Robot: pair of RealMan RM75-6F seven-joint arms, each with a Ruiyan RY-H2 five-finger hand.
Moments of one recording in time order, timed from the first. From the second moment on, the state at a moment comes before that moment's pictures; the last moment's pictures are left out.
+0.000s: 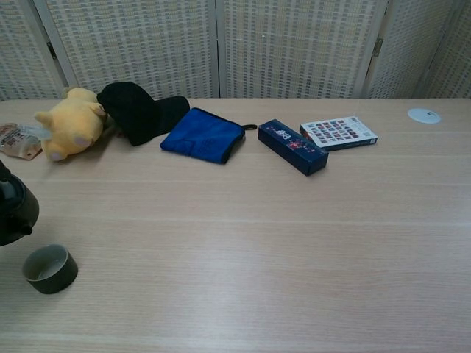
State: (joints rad) left arm -0.36 -1.35 0.05 -1.36 1.83 1.44 0.27; right arm -0.02 -0.96 0.16 -1.64 -1.40 1.62 0.03
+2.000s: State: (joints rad) left arm -0.34 -1.38 0.09 -1.31 1.90 1.47 0.38; right arm -0.04 -0.96 0.16 -1.62 -1.40 1.63 0.06
